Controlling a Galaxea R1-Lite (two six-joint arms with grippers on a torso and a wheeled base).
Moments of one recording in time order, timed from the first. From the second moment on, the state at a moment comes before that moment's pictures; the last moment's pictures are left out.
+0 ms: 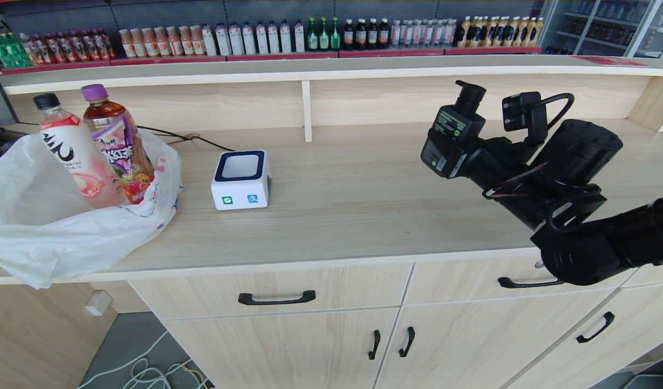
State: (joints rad) left arm 0.00 0.00 0.00 0.00 0.00 -0.01; right arm 0.31 1.94 -1.01 -1.23 0.12 0.02
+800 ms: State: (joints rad) left arm 0.00 0.00 0.00 0.00 0.00 -0.01; right arm 0.44 1.80 -0.91 -1.23 0.12 0.04
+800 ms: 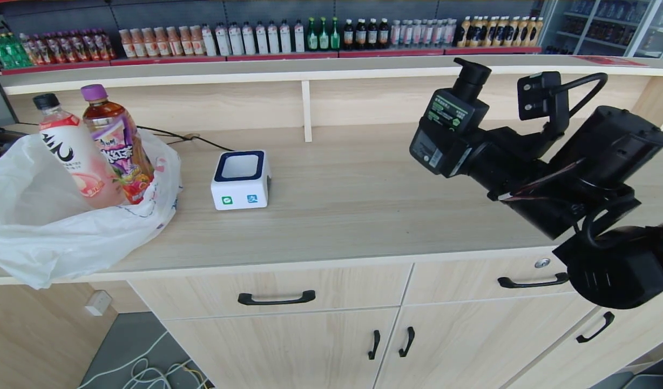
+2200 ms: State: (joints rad) left arm 0.00 0.00 0.00 0.00 0.00 -0.01; right arm 0.75 1.59 -0.59 -1.57 0.30 0.58
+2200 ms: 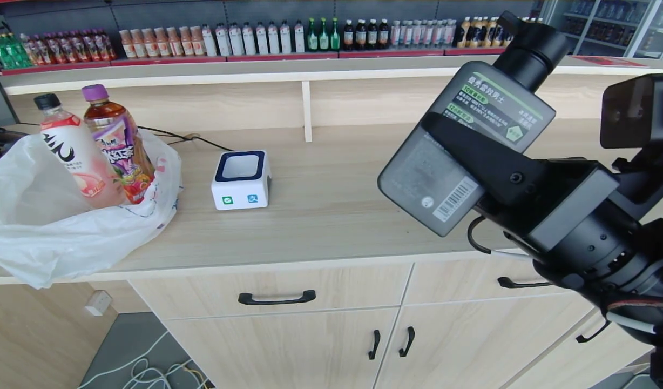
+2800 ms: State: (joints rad) left arm 0.00 0.00 0.00 0.00 0.00 -0.01; right arm 0.79 1.58 -0.58 -1.57 0.37 0.70
